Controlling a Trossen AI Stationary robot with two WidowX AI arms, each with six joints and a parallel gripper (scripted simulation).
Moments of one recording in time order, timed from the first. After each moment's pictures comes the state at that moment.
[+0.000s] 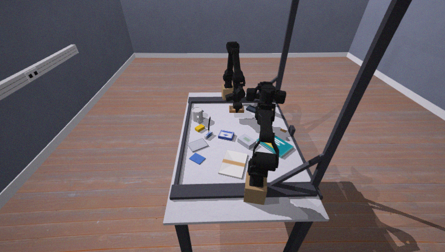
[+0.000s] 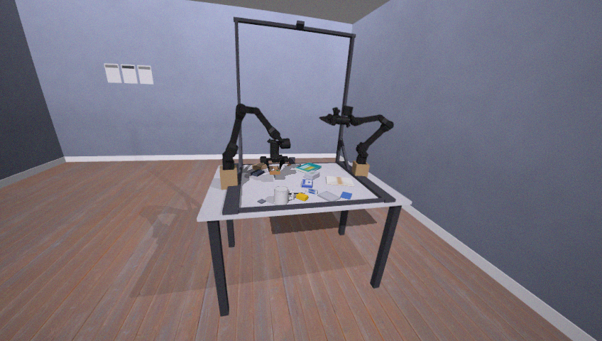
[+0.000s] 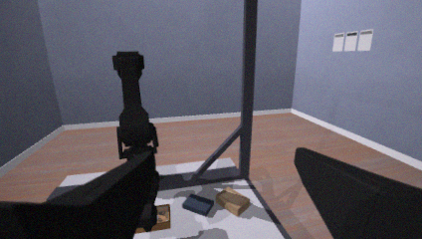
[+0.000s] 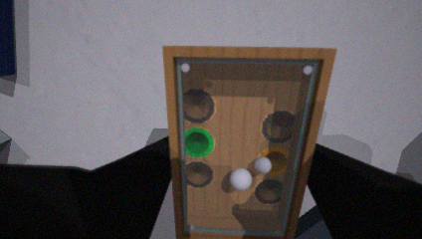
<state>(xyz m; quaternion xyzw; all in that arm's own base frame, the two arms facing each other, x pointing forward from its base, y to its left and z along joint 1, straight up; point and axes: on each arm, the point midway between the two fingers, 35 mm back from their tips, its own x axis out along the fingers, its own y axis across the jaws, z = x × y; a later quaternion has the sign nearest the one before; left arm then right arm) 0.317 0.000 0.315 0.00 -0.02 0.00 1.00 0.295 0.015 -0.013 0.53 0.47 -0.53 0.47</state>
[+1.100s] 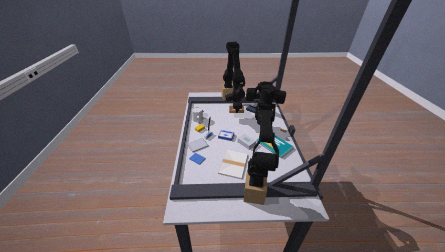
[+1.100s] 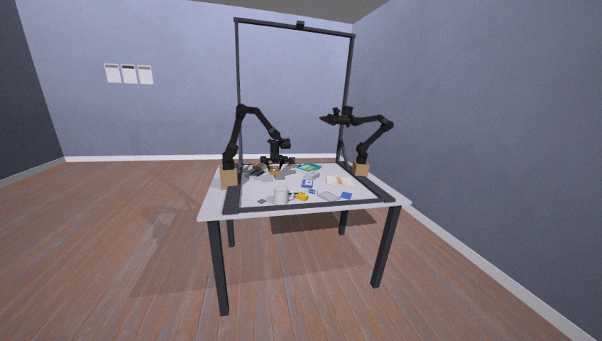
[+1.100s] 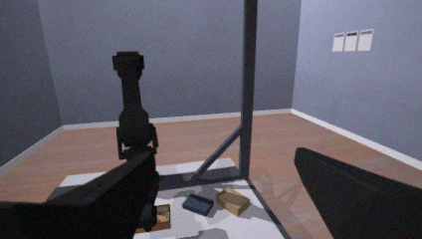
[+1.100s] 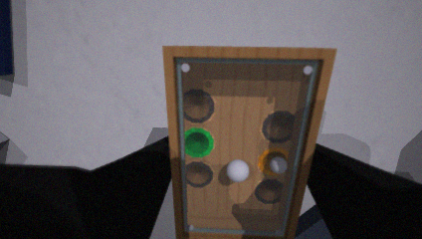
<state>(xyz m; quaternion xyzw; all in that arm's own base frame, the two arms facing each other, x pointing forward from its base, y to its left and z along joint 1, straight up) 0.317 0.000 0.315 0.00 -0.02 0.00 1.00 0.295 0.015 -0.014 0.53 0.47 -0.53 0.47</state>
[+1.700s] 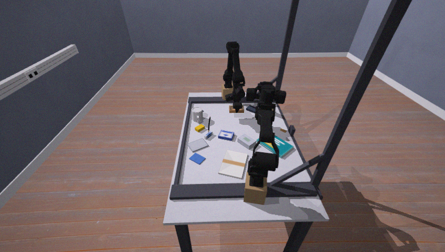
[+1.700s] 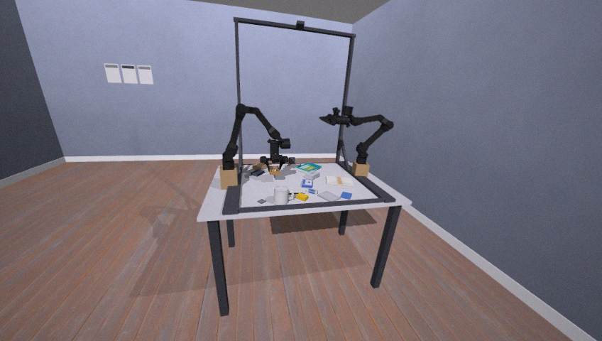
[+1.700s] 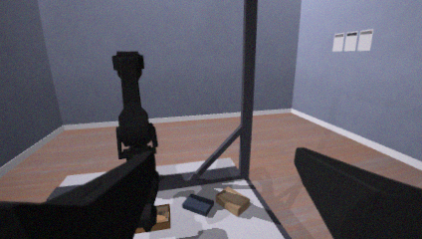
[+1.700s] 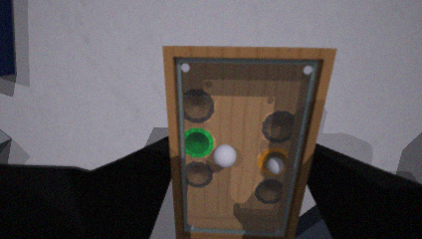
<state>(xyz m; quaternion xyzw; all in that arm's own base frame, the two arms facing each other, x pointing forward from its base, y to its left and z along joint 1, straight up) 0.317 0.000 0.315 0.00 -0.02 0.00 1.00 0.295 0.015 -0.014 0.53 0.47 -0.53 0.47</state>
